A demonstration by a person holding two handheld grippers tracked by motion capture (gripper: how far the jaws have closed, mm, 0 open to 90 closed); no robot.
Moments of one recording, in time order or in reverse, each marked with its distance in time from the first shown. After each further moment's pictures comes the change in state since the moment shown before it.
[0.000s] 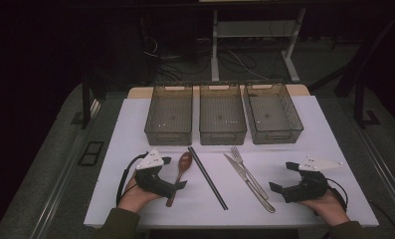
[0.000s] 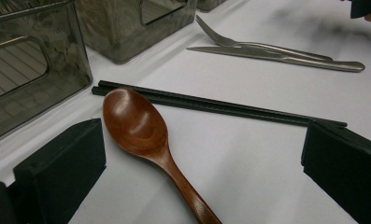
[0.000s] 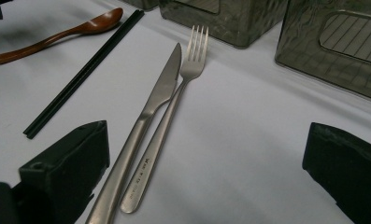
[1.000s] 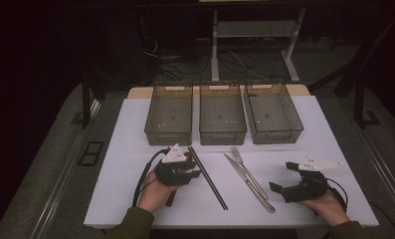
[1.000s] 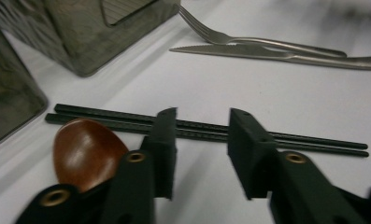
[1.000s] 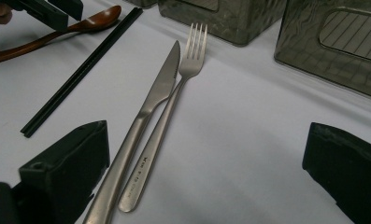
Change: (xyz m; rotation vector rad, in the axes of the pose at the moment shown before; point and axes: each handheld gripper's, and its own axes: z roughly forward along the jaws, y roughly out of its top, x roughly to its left) left arm -0.014 0.024 0.048 0.097 -0.014 0.042; right arm 0.000 0.000 0.001 0.008 -0.004 0.003
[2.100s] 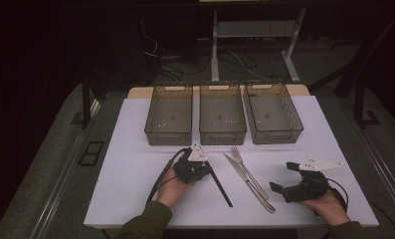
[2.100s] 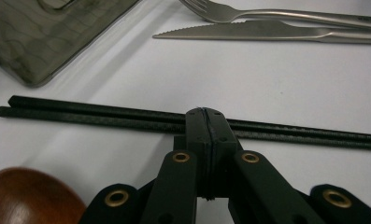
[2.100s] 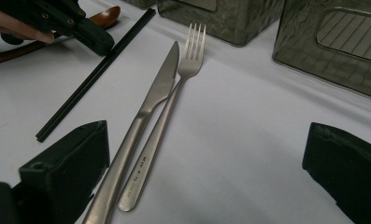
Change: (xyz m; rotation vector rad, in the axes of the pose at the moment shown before) left arm -0.008 0.015 0.050 0.132 0.019 0.068; right arm 0.000 0.000 -0.001 -0.004 -0.003 0.003
